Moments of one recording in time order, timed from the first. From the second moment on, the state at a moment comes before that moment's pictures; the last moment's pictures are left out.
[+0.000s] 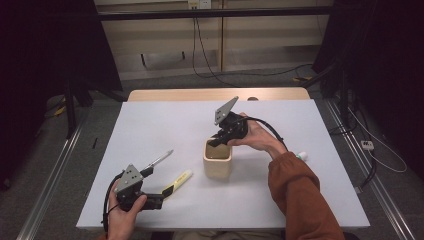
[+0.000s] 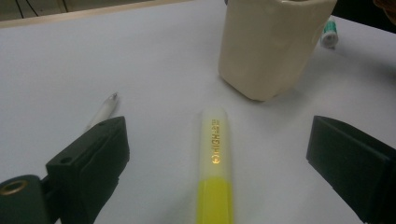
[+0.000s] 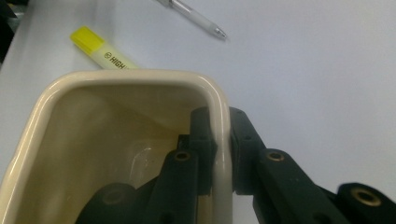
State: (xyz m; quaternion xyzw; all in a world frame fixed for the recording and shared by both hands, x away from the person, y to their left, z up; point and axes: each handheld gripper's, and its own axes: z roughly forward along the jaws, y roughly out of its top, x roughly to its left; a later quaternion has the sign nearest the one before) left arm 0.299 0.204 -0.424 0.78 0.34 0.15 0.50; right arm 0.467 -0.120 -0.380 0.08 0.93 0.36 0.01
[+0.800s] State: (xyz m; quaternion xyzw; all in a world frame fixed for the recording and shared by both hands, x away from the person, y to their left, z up) left arm 0.300 0.204 -0.424 0.78 0.34 0.16 0.50; right arm 0.452 -0.165 -0.372 0.26 0.85 0.45 0.05
